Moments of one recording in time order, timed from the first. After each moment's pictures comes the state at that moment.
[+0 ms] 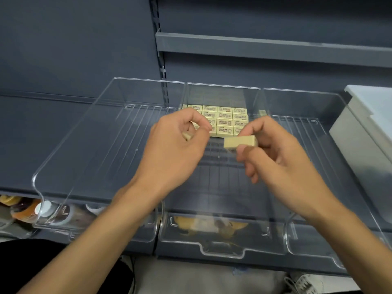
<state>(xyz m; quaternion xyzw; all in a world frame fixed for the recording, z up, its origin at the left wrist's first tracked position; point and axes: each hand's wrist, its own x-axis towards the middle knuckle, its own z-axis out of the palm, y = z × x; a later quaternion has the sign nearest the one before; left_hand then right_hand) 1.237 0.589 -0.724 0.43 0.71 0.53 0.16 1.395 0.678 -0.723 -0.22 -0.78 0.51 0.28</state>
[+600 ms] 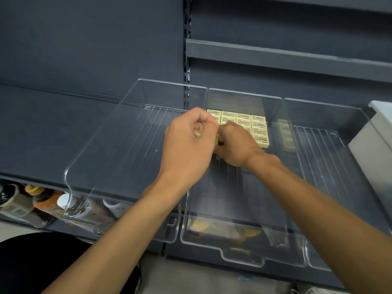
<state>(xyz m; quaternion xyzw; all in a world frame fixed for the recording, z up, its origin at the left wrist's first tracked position) 1.220 0.591 -0.732 0.36 0.68 0.62 0.13 1.271 0.729 -0.770 -0.29 -0.94 0.18 0.05</state>
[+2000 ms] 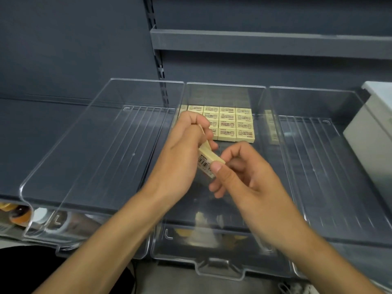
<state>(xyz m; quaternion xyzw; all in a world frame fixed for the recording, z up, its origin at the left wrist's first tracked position) 1.242 0.613 -0.743 0.35 0.61 0.64 0.32 1.376 0.665 -0.749 -0.24 -0.69 0.63 0.25</state>
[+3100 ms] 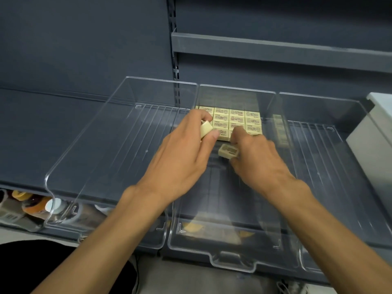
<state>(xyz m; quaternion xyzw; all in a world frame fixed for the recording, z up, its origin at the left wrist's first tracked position) 1.222 0.588 -0.739 0.54 0.75 0.38 0.06 1.330 0.702 -0.744 -0.38 -0.92 0.11 0.06</state>
